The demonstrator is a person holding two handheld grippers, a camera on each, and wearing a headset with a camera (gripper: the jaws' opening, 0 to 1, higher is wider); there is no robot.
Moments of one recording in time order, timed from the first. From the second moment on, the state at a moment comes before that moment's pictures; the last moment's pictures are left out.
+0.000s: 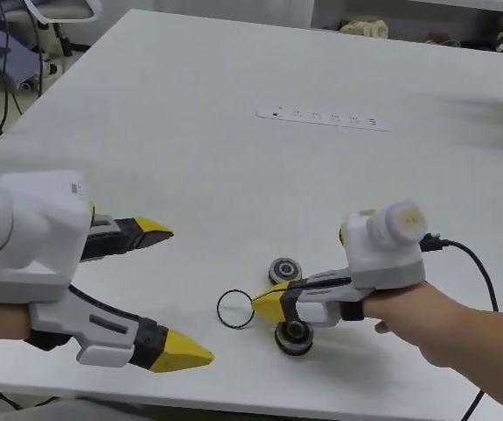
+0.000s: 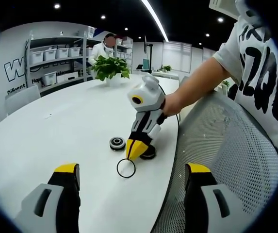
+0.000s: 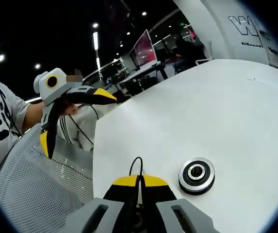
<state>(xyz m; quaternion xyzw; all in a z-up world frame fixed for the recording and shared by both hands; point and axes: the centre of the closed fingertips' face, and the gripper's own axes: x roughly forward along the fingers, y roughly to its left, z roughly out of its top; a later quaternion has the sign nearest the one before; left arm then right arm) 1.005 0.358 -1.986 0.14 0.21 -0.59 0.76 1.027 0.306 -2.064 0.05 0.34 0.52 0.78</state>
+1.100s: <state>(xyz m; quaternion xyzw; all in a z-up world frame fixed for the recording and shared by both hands) 1.002 0.345 -1.991 0.14 0.22 -0.60 0.75 1.030 0.280 -2.037 0.08 0.31 0.51 0.80</state>
